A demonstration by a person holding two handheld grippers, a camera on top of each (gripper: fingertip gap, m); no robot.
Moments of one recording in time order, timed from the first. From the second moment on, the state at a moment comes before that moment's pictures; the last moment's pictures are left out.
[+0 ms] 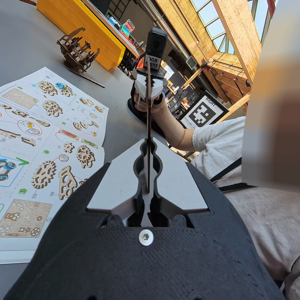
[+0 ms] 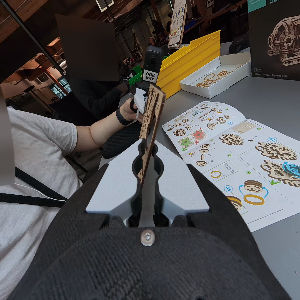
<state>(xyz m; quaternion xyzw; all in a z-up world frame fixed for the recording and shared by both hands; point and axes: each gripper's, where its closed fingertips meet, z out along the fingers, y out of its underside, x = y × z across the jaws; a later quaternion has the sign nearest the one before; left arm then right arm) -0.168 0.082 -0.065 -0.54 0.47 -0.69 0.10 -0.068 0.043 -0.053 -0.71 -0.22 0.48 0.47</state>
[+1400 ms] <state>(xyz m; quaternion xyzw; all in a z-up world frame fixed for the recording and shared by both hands) -0.168 0.076 -0.070 -0.55 0.48 -0.68 0.08 -0.102 0.068 -0.048 -0.79 -0.38 0.45 0.15</state>
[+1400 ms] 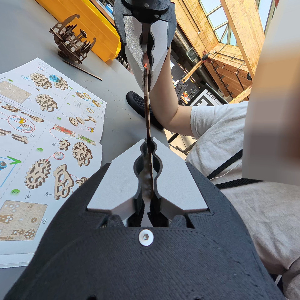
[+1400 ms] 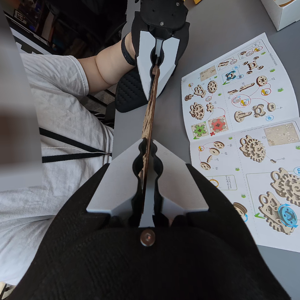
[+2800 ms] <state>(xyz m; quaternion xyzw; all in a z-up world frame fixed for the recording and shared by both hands) -0.169 0.083 -0.069 -0.55 0.46 -0.69 0.09 -0.065 0.061 -0.051 -0.78 -0.39 0.46 0.15</state>
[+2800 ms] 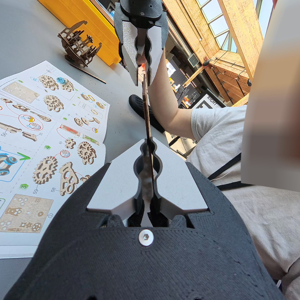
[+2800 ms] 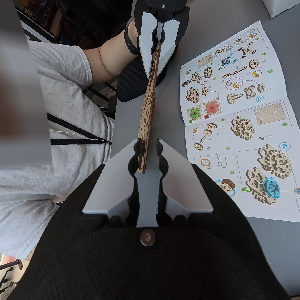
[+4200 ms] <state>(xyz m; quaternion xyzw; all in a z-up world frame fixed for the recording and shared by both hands) -0.168 0.089 -0.068 -0.56 0.45 -0.70 0.09 -0.064 0.061 -0.054 -0.78 -0.39 0.47 0.15</state>
